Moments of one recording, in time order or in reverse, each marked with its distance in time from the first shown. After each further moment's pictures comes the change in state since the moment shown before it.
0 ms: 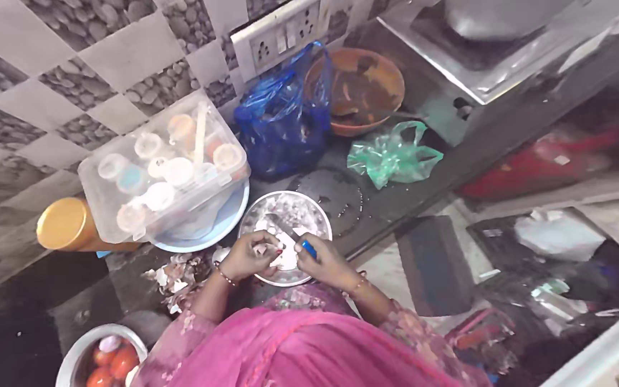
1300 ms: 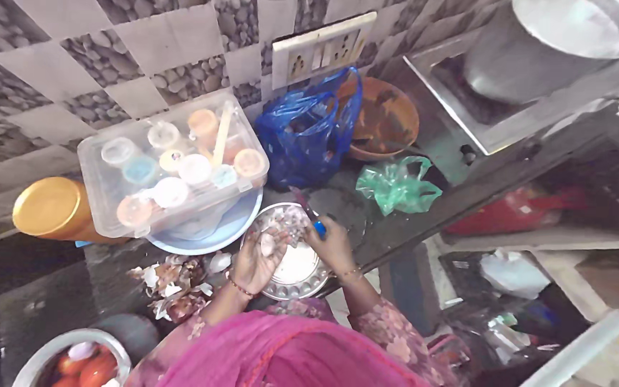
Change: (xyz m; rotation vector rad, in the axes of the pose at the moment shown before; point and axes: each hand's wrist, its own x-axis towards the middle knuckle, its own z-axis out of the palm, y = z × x) left_hand 0.013 -0.005 0.027 -1.610 0.424 -0.266; right_hand 0.062 -0.010 -0.012 -0.390 0.324 0.169
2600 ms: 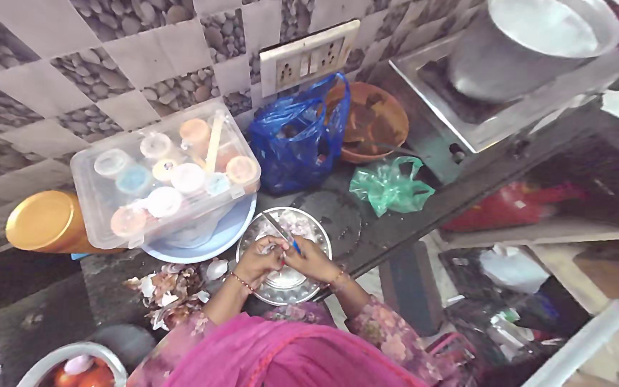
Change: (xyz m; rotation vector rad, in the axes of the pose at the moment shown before) left_hand 0.014 0.003 -0.007 0.759 -0.216 0.043; right_hand -0.004 0.003 0.015 0.302 -0.489 -0.142
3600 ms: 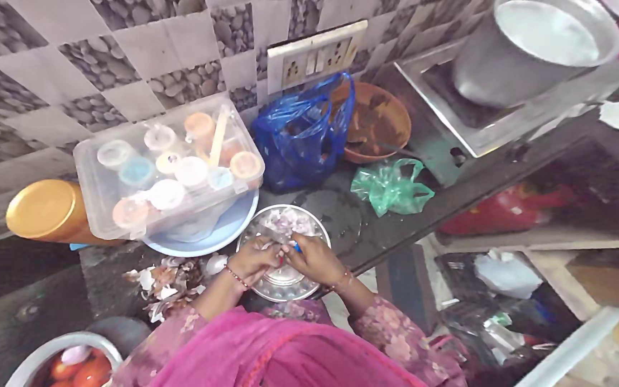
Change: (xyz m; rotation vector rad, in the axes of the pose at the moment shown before) left_hand -0.009 0.022 0.004 -0.052 -0.081 -0.033; right_hand -0.011 -0.007 -0.002 -0.407 0.143 -0.251
